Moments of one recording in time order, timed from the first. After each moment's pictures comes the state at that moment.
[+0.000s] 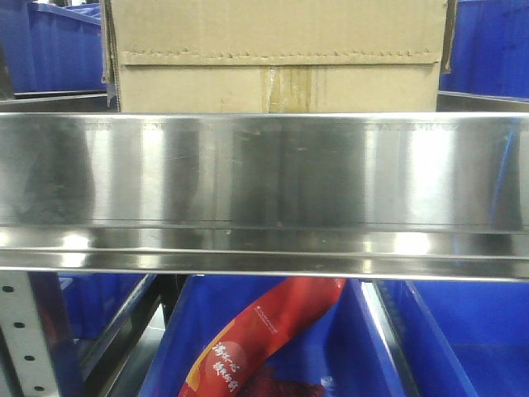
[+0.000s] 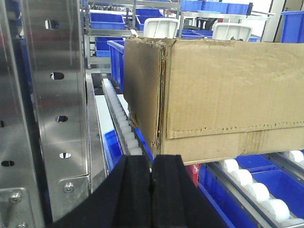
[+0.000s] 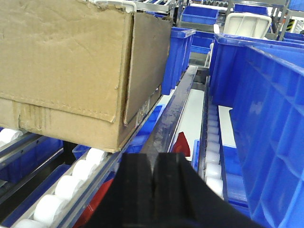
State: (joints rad) left arm -0.32 0.41 -0.49 0.14 0.24 -0.18; right arm 0.21 0.37 -0.40 0.16 0.24 -0.20
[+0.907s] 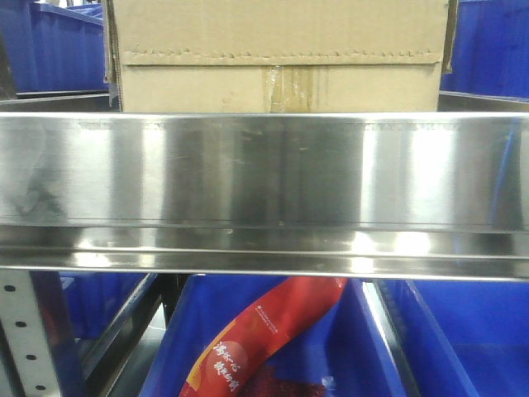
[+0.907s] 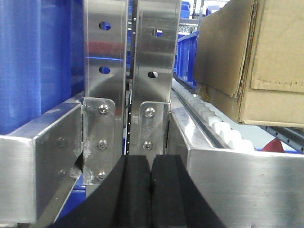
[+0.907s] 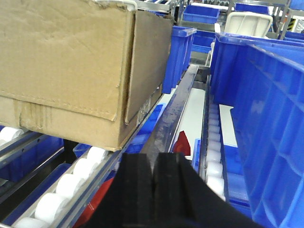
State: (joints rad) left arm -0.05 0.01 0.00 0.01 0.07 -0.05; right arm 0.21 0.37 -0.40 0.16 0.24 -0.20
